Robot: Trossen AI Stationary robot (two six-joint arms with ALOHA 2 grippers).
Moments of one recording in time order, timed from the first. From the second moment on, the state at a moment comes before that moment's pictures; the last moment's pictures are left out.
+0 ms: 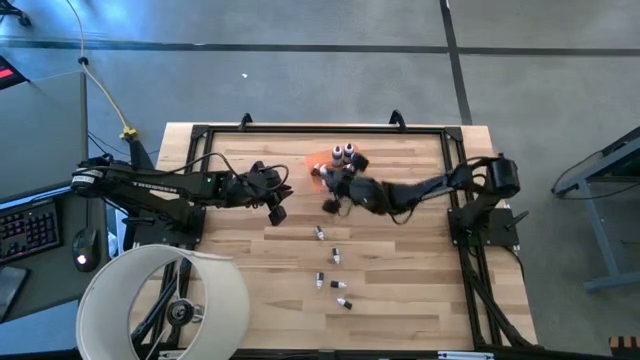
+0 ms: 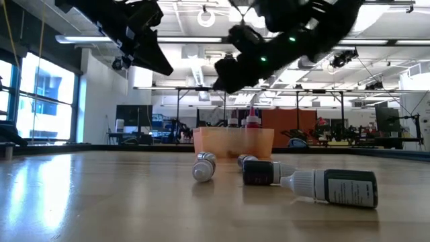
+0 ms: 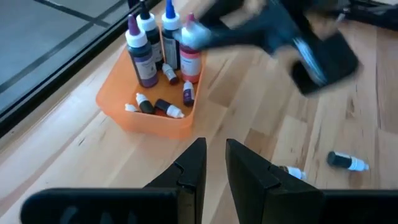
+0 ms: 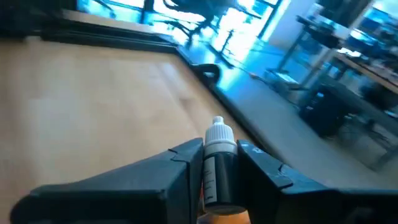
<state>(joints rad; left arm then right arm) -0.01 1.14 0.77 -0.22 -0.37 -0.30 -0.03 1.75 0.86 0.59 0.62 -0.17</state>
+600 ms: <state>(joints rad) -0.01 1.17 0.77 -0.44 -0.36 -0.36 -0.20 1.90 1.23 -0.01 0.51 -0.16</state>
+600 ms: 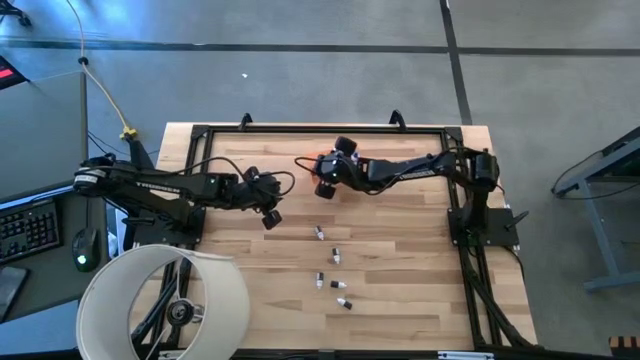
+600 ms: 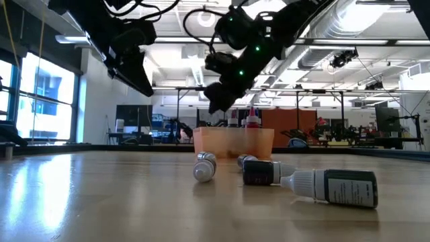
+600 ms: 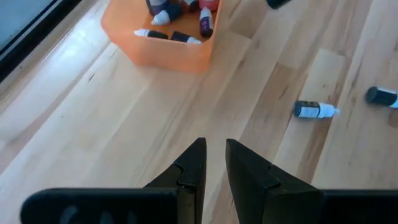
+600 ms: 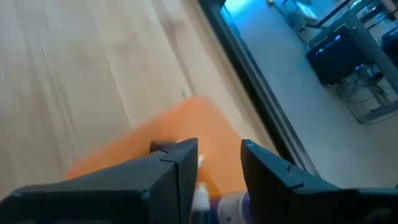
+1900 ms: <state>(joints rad) 0.02 1.75 0.94 0.00 0.15 0.43 -0.09 1.24 0.84 -0.22 0.27 -0.06</state>
